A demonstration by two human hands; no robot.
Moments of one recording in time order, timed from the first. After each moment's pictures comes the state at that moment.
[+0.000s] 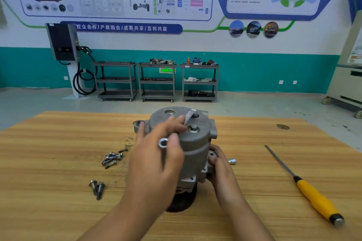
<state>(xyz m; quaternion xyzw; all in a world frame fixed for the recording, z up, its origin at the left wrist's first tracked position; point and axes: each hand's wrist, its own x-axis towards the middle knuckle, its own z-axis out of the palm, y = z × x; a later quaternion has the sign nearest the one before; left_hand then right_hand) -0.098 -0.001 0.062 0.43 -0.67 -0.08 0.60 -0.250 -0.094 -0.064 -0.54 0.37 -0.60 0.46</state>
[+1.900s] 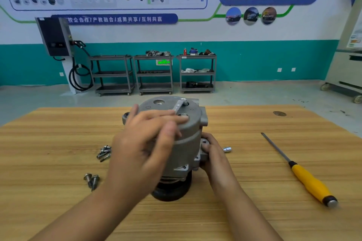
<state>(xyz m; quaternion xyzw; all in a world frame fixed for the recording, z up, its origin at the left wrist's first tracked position) -0.090 -0.005 0.069 0.33 -0.74 0.03 0.58 -0.246 -0.095 -0.041 -0.53 0.35 -0.58 0.51</state>
